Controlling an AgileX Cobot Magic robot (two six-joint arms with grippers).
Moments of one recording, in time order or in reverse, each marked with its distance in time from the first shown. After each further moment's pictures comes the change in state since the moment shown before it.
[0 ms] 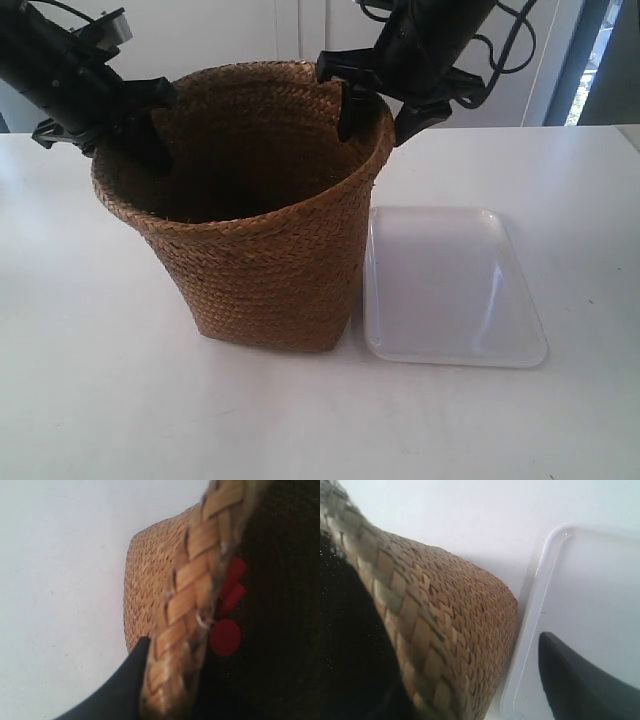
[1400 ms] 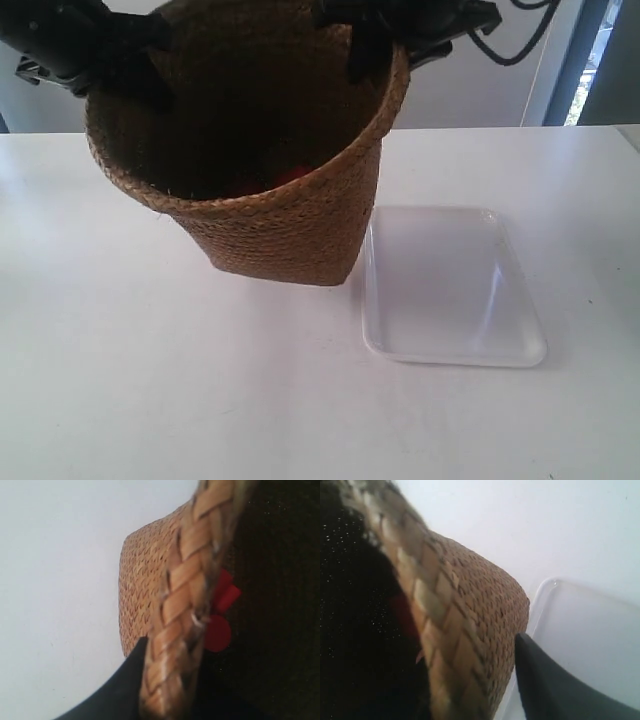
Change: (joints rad) left arm -0.068 -0.179 0.033 0.028 -0.136 0.008; right arm 0.055 -0.137 0.000 -0.085 -0.065 -0.065
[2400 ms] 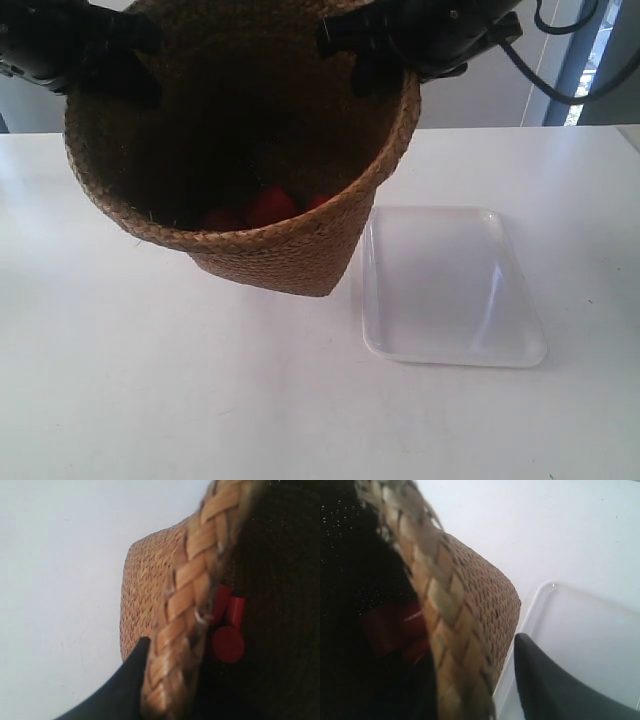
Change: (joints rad) left arm -0.033 -0.146 0.139 0.054 -0.106 -0.012; right arm 0.053 -0.234 0.362 -0.065 -0.249 0.020
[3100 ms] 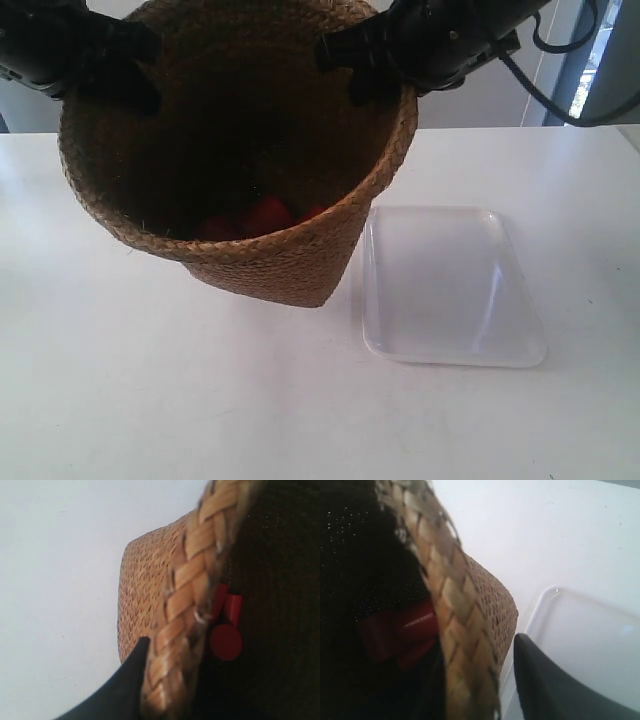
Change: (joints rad) left arm 0.000 0.000 0.000 0.002 0.033 0.023; right arm 0.012 -0.040 0.097 0.000 -0.098 -0.003
